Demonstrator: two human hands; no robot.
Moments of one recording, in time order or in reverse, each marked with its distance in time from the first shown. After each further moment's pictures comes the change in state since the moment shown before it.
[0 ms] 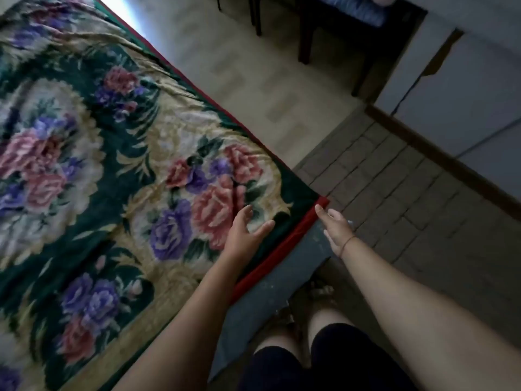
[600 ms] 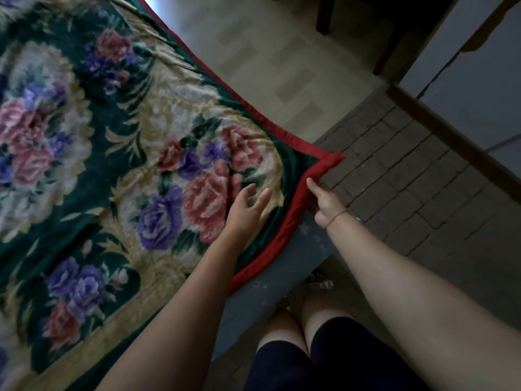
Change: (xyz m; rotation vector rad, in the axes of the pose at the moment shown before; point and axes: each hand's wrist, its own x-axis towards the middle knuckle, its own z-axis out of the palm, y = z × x) left_hand 0.056 0.007 0.022 -0.131 0.041 -0.094; right_hand 0.054 -0.033 0.039 0.286 -0.084 0.062
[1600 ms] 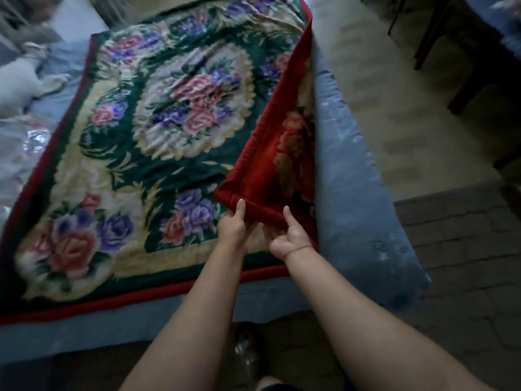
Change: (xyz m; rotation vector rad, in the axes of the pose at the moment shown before) left_hand -0.165 -0.072 -0.178 -1.010 0.694 -0.112; right_hand -0.245 0.135 0.201 0.181 -0.307 0.620
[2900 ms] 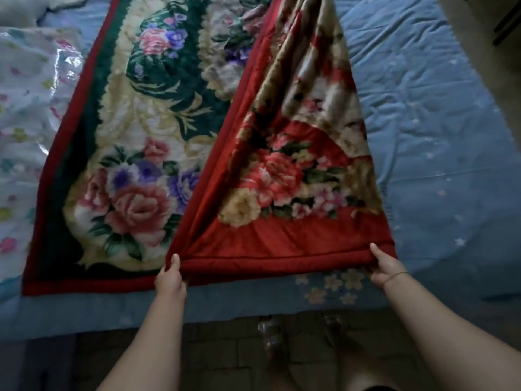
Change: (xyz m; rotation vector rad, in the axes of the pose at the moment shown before) left_hand 0.213 -0.010 -0.515 -0.088 0.502 -0.191; right_hand 0.179 0.186 -0.085 -0.391 0.567 -0.333
